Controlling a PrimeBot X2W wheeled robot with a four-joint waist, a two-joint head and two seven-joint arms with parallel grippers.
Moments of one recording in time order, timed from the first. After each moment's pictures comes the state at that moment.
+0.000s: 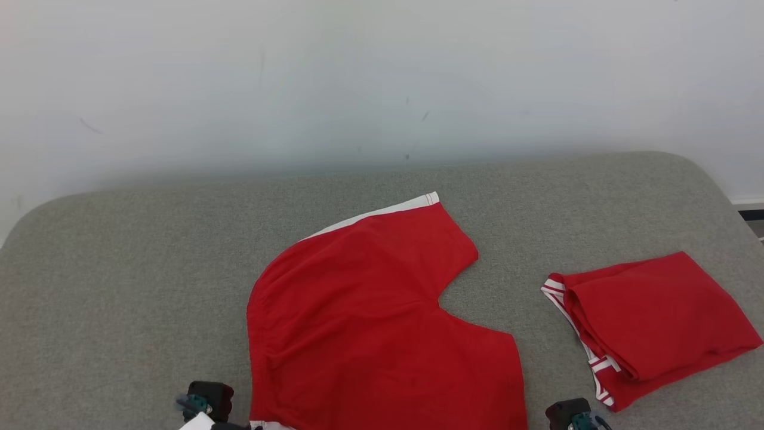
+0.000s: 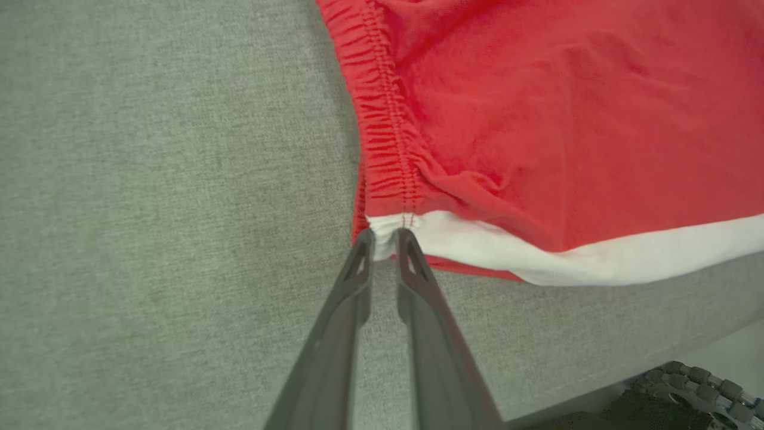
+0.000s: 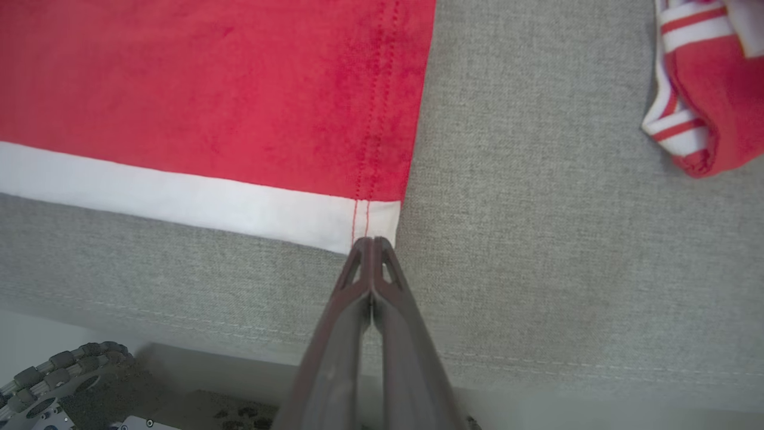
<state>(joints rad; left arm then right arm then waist) -0.09 0.19 -0.40 0.35 -0.30 0.02 0.44 0.11 -0.08 0.26 0.18 0.24 -0.12 0.52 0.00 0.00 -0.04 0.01</state>
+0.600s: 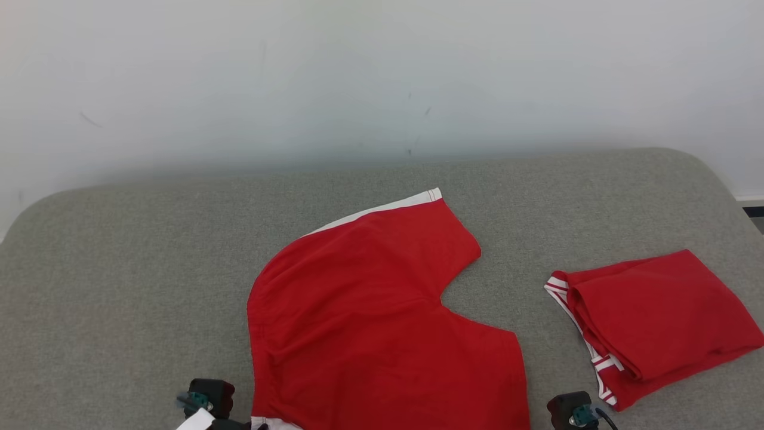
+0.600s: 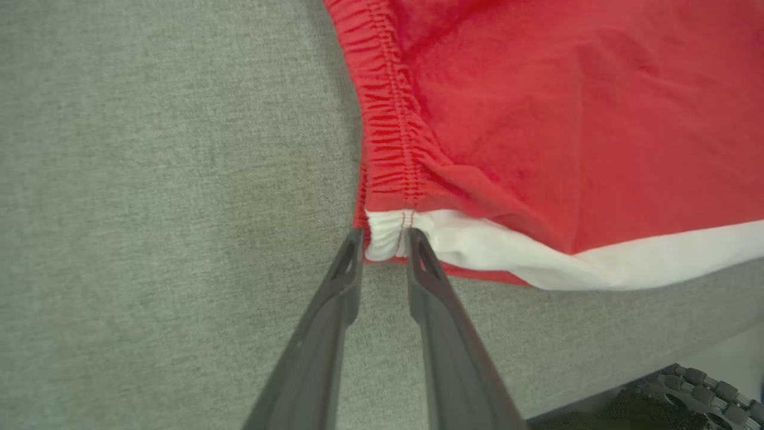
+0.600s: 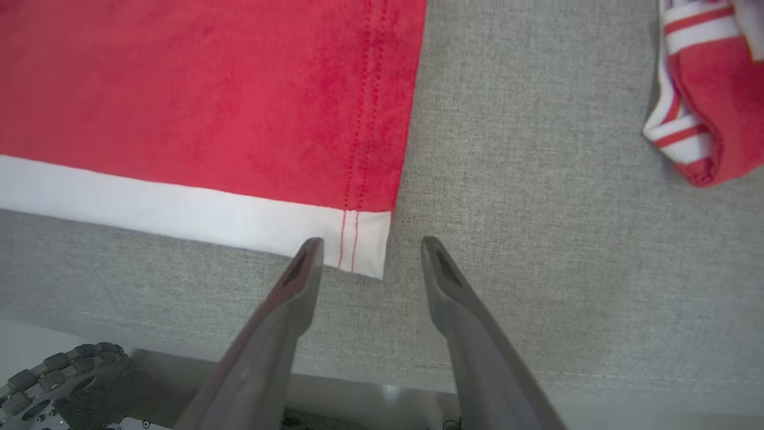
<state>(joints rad) -0.11 0.19 -0.40 0.38 -0.32 0.01 0.43 0.09 -0.08 0.25 0.20 0.24 -0.12 0.53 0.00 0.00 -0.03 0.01</state>
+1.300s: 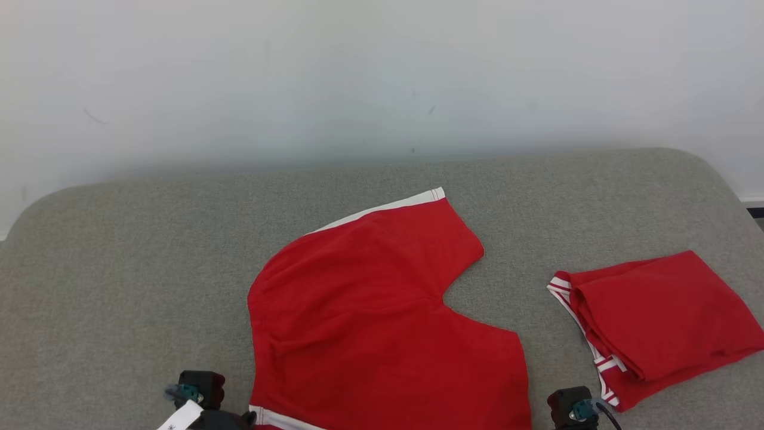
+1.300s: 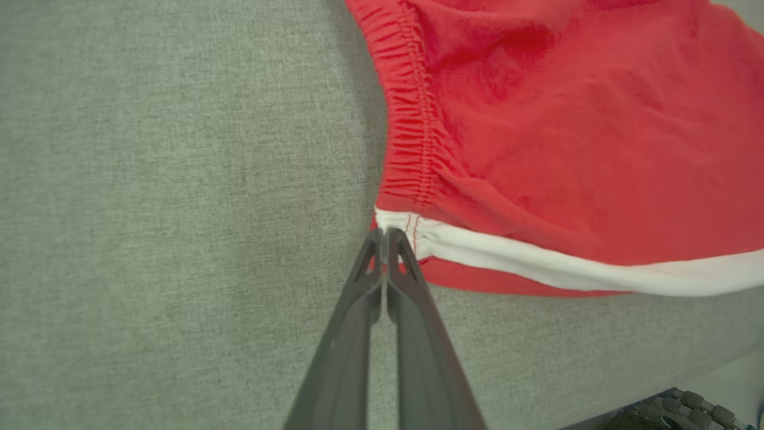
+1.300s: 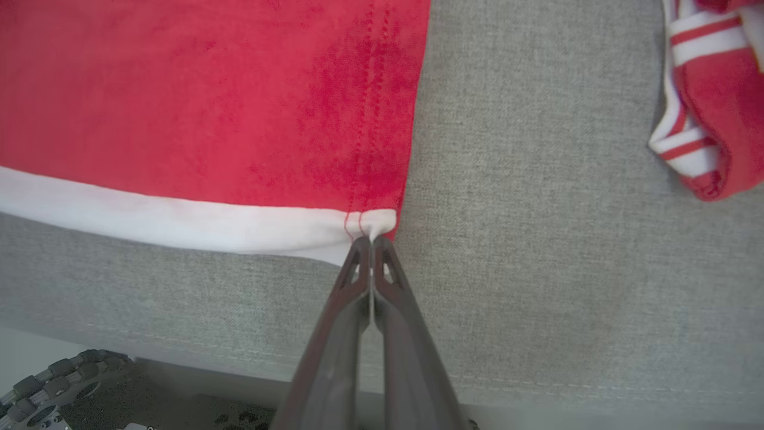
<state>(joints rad) -0.13 0.18 -0.38 0.40 -0.33 0.01 0.41 0.07 -0.07 0.25 0.23 0.25 -0.12 0.53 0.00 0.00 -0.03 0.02</state>
